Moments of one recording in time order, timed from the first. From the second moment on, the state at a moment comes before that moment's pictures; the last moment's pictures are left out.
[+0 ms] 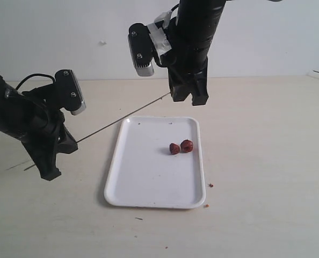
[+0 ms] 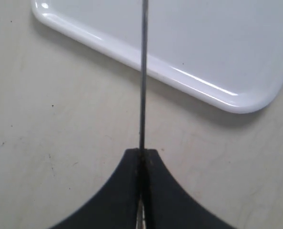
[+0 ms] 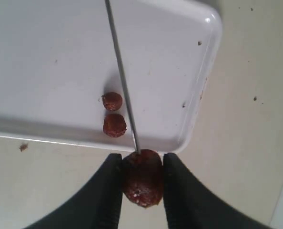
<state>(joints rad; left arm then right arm) -0.37 1.65 -0.95 -0.37 0.51 1.18 0.42 2.04 -1.88 -0.01 1.22 -1.19</state>
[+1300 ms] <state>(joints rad) -0.37 1.69 -0.95 -0.27 0.38 1.18 0.42 2.02 -1.88 -0.06 1.22 -1.20</state>
